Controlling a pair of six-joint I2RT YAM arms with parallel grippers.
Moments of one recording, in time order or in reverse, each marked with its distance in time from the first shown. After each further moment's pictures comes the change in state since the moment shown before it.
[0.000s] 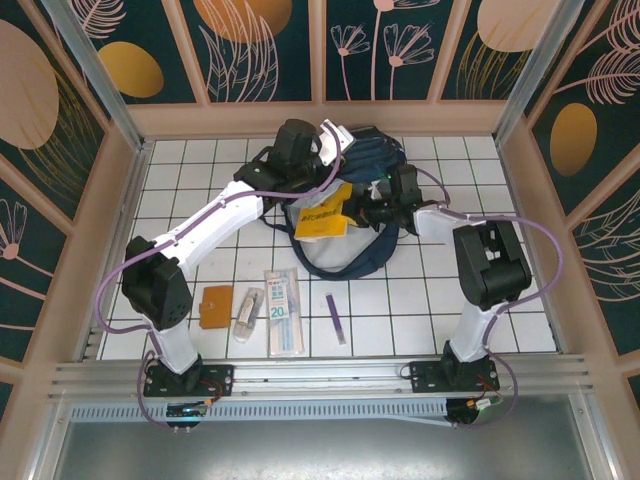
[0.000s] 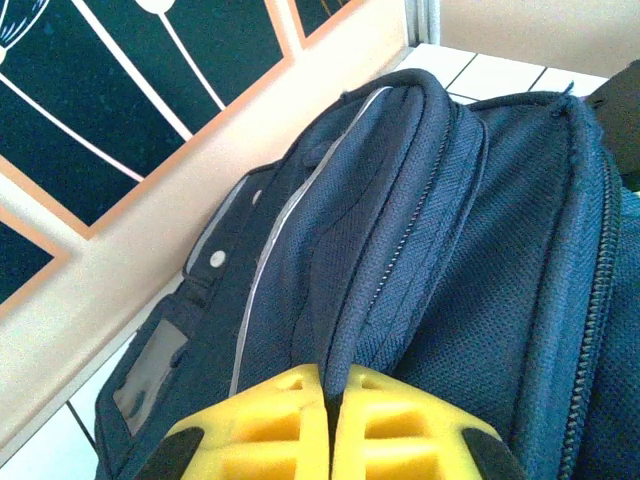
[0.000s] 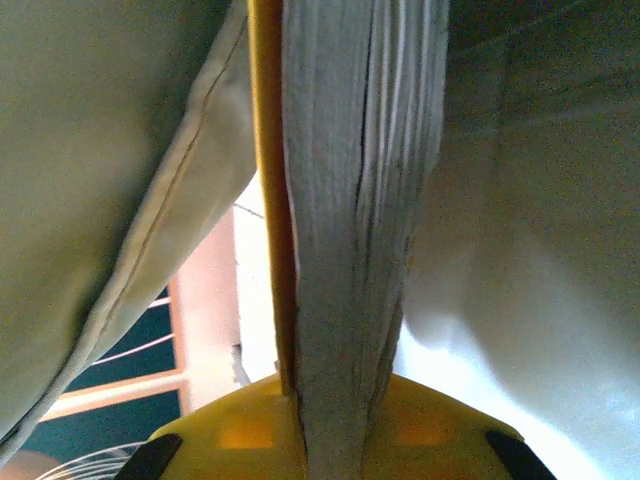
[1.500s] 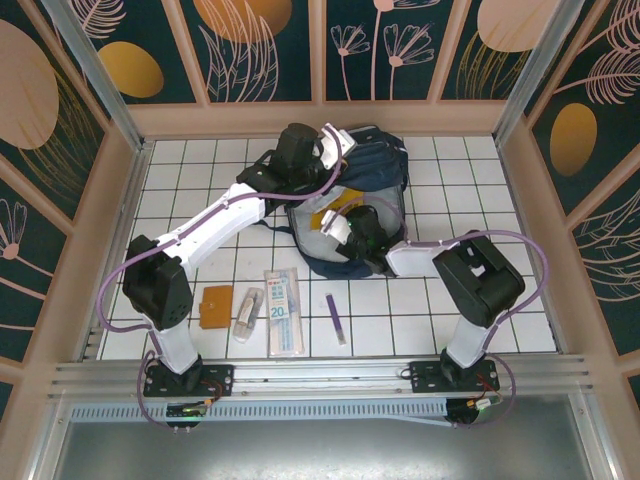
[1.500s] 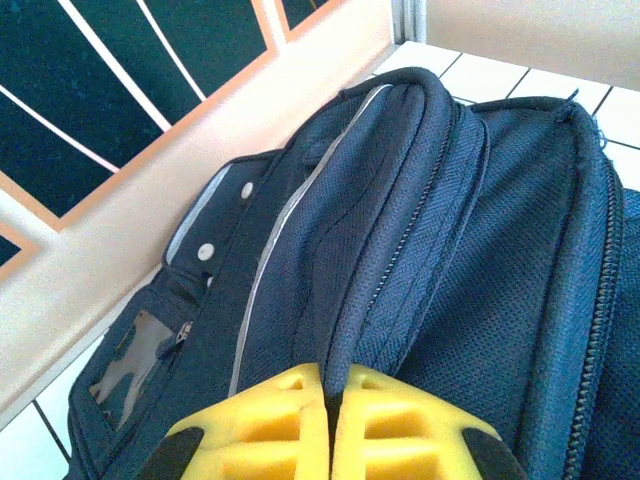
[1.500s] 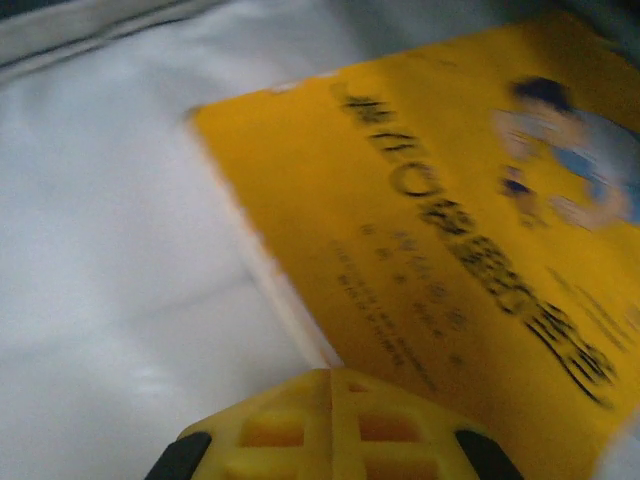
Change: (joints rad) left arm -0.006 0.005 -0.032 0.021 0.024 -0.029; right arm 0.328 -0.083 -0.260 0.237 1.010 -1.355
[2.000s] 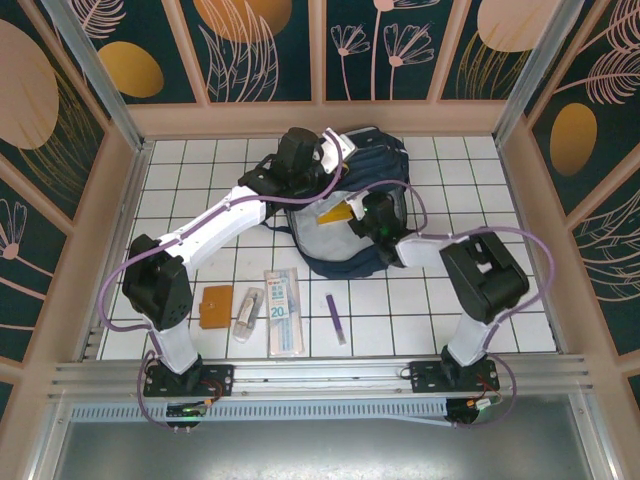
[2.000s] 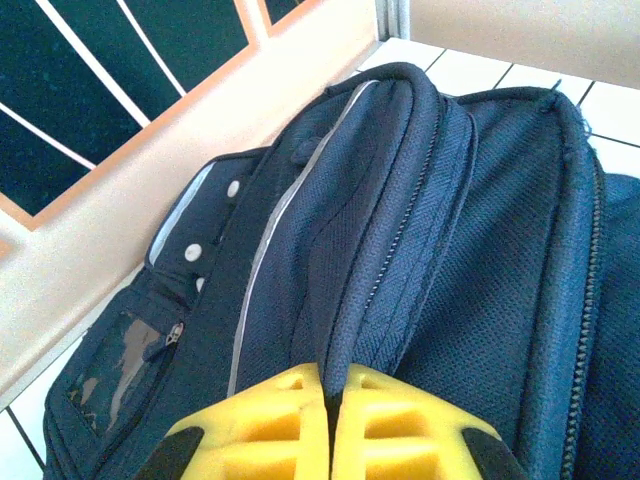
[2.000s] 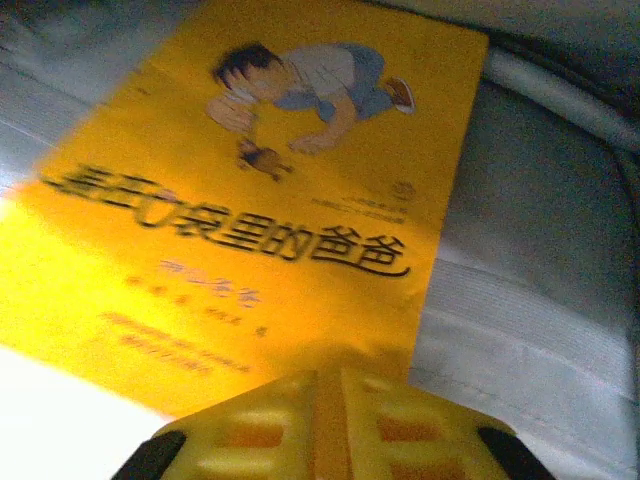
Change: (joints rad) left arm 0.000 -0.003 -0.045 0.045 0.024 0.000; right arm -0.109 -0.037 -0.007 0.105 0.024 0.289
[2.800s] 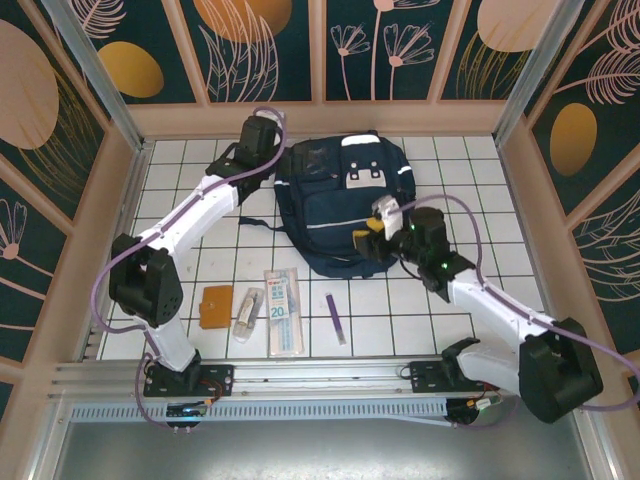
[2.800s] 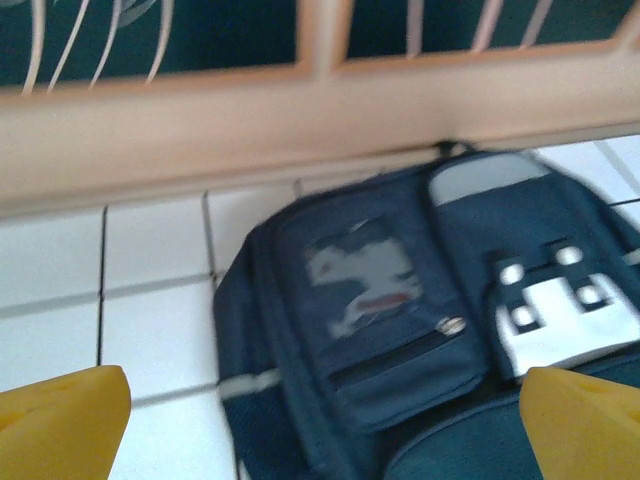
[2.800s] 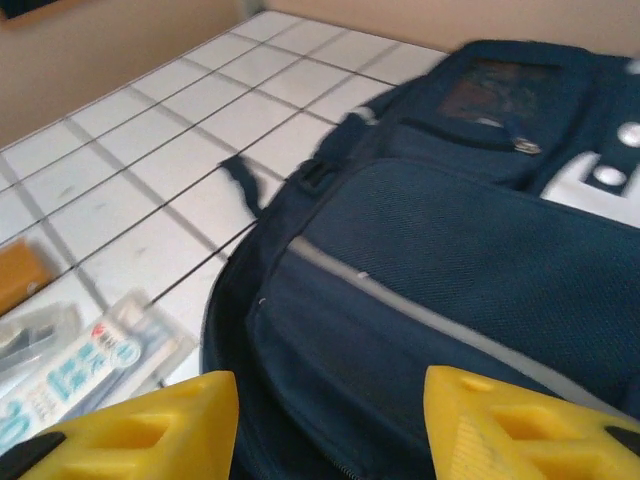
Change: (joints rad) left arm 0.213 -0.021 -0.043 -0.104 -0.262 -0.510; right arm -0.091 -0.557 -0.185 -0.284 -0.527 0.278
